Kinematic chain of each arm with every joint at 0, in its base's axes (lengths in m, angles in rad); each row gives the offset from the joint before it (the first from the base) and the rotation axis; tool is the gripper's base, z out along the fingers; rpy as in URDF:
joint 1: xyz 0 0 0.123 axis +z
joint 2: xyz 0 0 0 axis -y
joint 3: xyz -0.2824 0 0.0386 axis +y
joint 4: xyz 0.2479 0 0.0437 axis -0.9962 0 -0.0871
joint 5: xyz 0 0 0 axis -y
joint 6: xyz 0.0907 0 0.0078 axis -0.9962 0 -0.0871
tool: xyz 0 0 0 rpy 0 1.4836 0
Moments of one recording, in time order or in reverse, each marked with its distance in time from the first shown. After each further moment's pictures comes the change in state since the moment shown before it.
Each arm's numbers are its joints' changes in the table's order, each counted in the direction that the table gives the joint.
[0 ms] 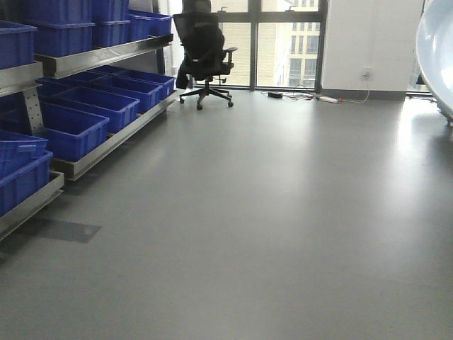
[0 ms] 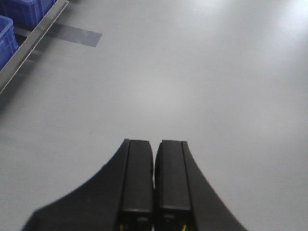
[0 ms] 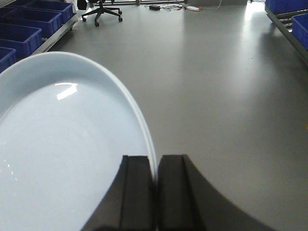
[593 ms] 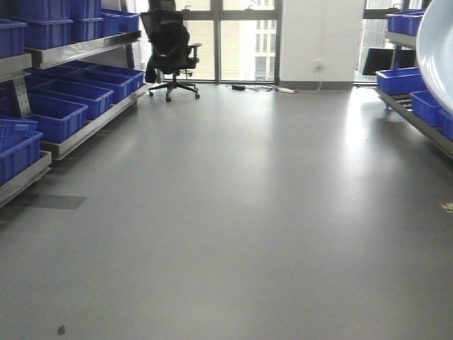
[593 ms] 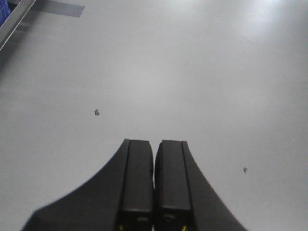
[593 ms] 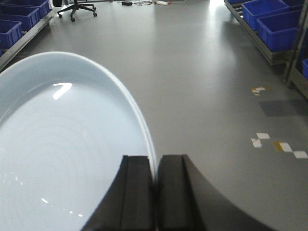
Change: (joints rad) left arm 0.000 0.000 0.000 0.000 0.000 0.000; right arm 0.000 0.000 0.000 0.000 0.000 0.000
